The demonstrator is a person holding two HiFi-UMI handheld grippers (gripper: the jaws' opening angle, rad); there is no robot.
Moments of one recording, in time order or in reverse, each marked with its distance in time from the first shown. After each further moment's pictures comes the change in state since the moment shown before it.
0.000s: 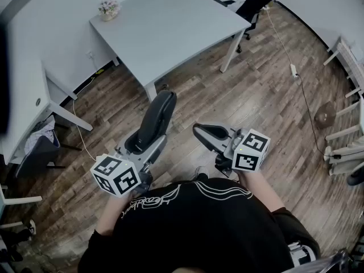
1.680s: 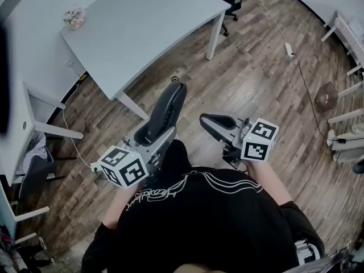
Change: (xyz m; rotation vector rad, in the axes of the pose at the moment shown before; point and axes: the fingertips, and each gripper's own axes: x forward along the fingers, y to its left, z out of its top) left arm 0.200 -0.052 -0.024 -0.062 0.070 -0.113; right arm -0.117 -0.157 0.027 0.088 -0.030 -0.075
